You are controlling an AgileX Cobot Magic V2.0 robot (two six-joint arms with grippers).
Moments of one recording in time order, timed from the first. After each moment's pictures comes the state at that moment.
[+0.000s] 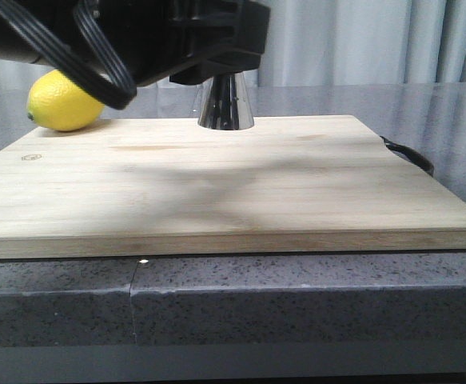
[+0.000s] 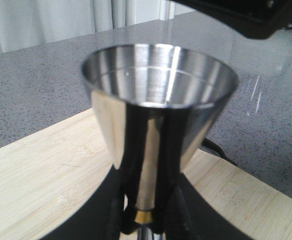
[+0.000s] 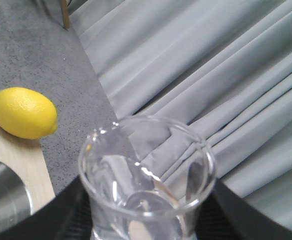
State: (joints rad) left arm -0.88 1.45 -0.72 -0.06 -0.45 -0.04; right arm 0.48 1.28 -0.90 -0.61 -0.40 -0.35
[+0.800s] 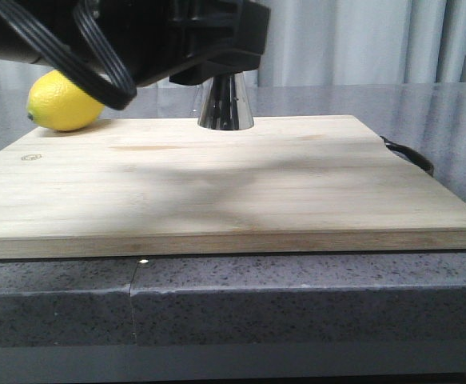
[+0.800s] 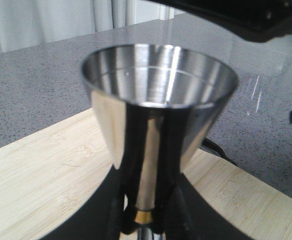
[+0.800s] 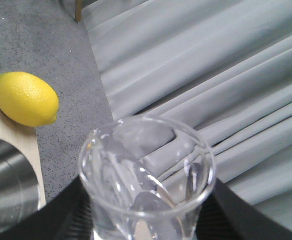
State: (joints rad) left arm -0.88 1.45 -0.72 -0.06 -0.45 -0.04; right arm 0.48 1.28 -0.90 -0.70 -0.41 -0.43
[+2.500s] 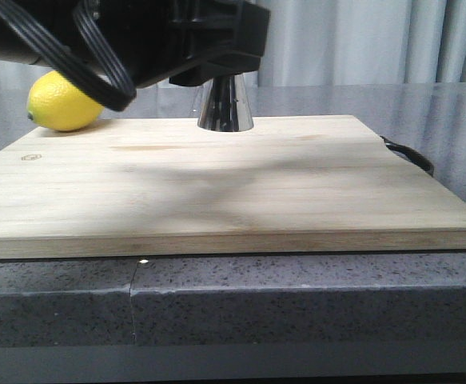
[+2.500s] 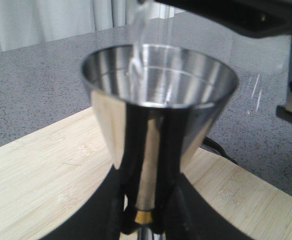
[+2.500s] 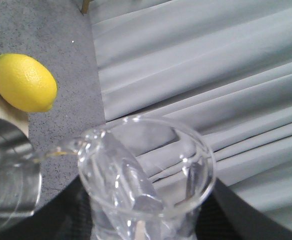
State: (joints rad) left arm -0.88 1.45 -0.72 -0.06 -0.45 -0.04; right arm 0.48 1.28 -0.90 -0.73 -0.42 -0.56
